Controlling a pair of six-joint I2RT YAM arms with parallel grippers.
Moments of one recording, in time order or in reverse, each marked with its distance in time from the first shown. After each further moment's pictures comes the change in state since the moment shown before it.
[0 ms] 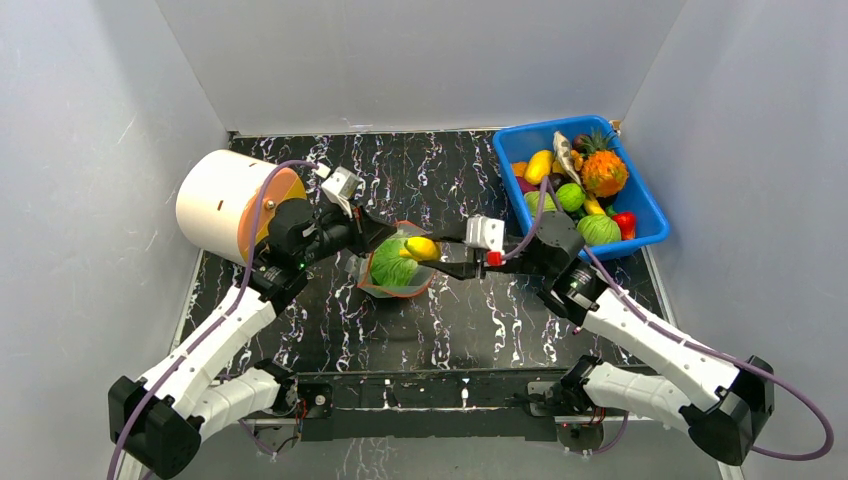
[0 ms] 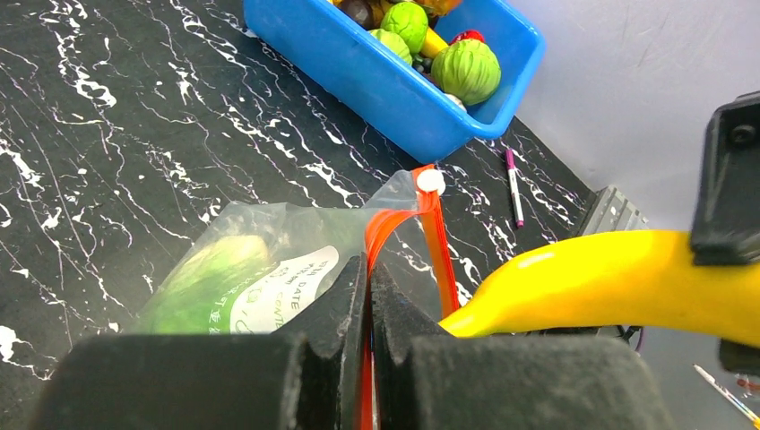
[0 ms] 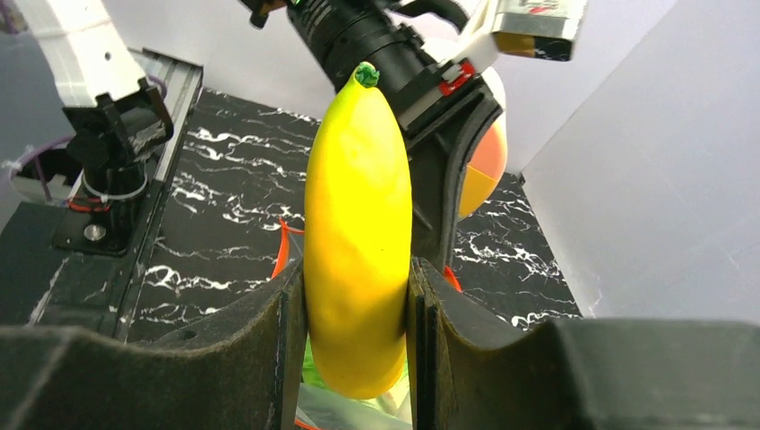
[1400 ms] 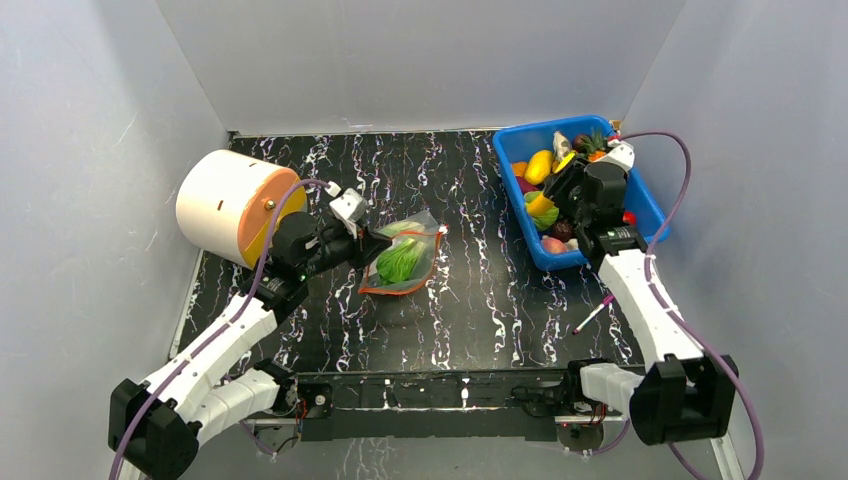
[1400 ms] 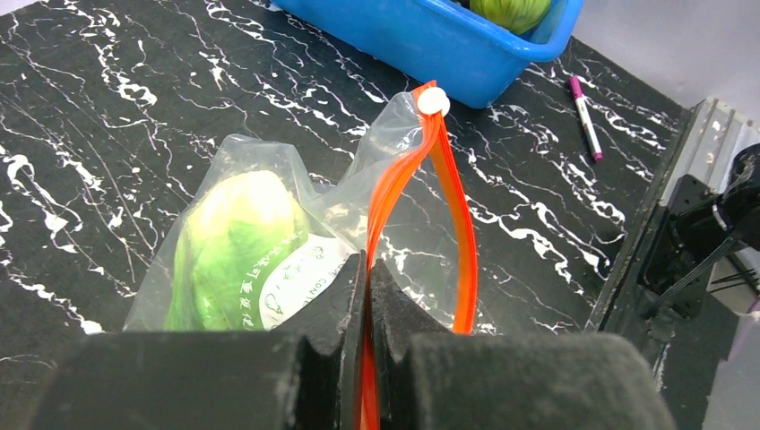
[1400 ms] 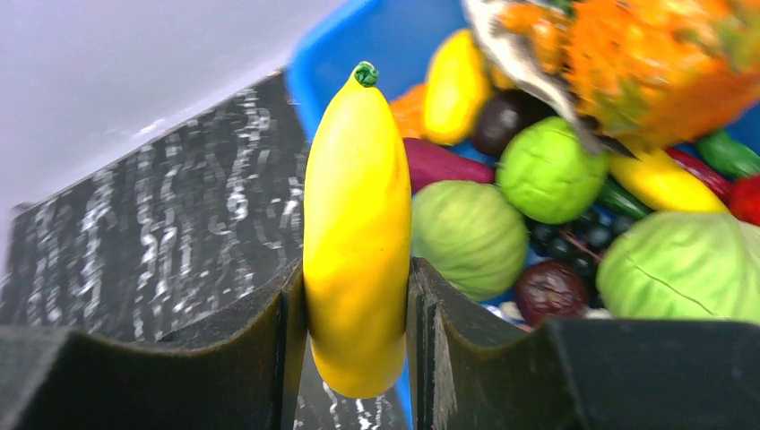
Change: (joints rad) left arm 0.000 -0.041 -0.115 0.022 0.013 0.254; right arm -0.667 0.197 0.104 -0.401 0.840 0.847
